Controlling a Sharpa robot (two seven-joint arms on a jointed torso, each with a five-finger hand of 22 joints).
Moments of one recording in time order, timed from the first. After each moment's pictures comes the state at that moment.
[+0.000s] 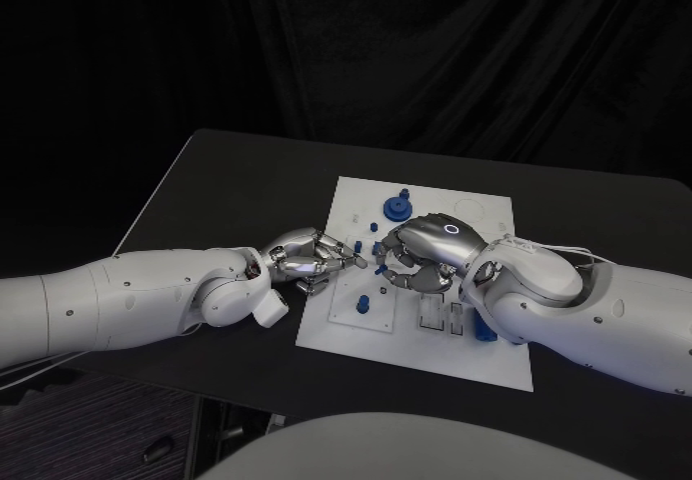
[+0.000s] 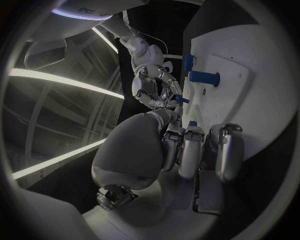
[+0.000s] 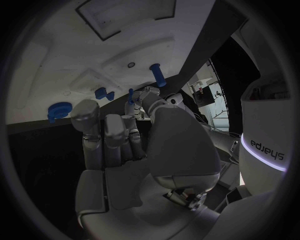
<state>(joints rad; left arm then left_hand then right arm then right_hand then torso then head) 1.08 -0.93 -0.21 1.50 -0.34 0.07 0.43 1.41 0.02 0.41 0.13 0.59 0.90 0.17 0.17 0.11 1.47 0.10 1.57 1.31 1.47 0.06 1.58 1.31 0.04 1.43 0.16 1.51 1.31 1.24 -0.65 -0.25 1.62 -1.65 -0.42 -0.05 1.33 -0.12 0.35 0.06 0.60 0.97 0.10 0.32 0.48 0.92 0.03 1.32 0.87 1.34 -0.04 1.27 0.98 0.13 1.38 0.07 0.91 1.31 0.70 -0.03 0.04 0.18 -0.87</state>
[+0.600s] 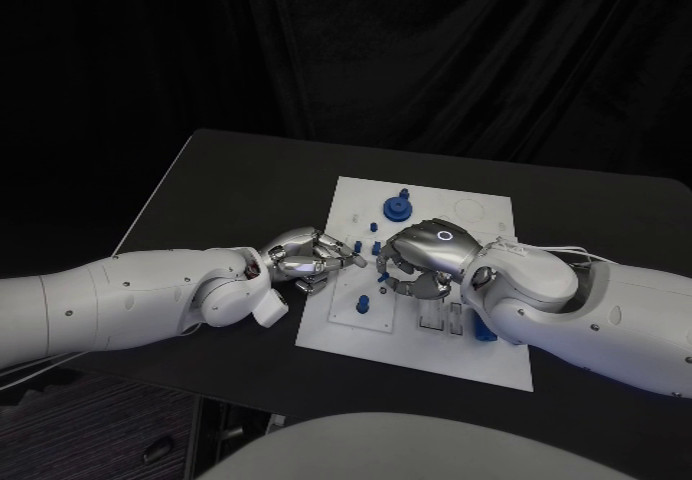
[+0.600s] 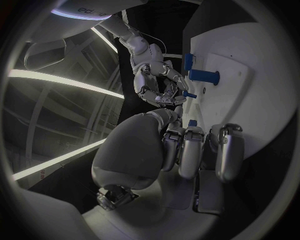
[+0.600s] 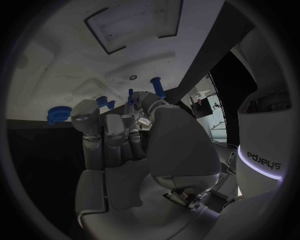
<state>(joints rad) 1.08 -0.93 -0.21 1.50 -0.34 0.06 0.43 1.41 0.02 0.41 0.13 0.59 0.90 0.17 0.17 0.11 1.47 0.10 1.57 1.31 1.47 0.06 1.58 1.31 0.04 1.43 0.16 1.51 1.31 1.24 -0.65 -0.25 1.63 -1.75 -0.34 -0.08 1.33 -0.11 0.35 0.06 0.58 0.97 0.10 0.32 0.49 0.91 0.03 1.32 0.87 1.34 -0.04 1.27 0.98 0.13 1.38 0.07 0.91 1.31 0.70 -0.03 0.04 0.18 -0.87</state>
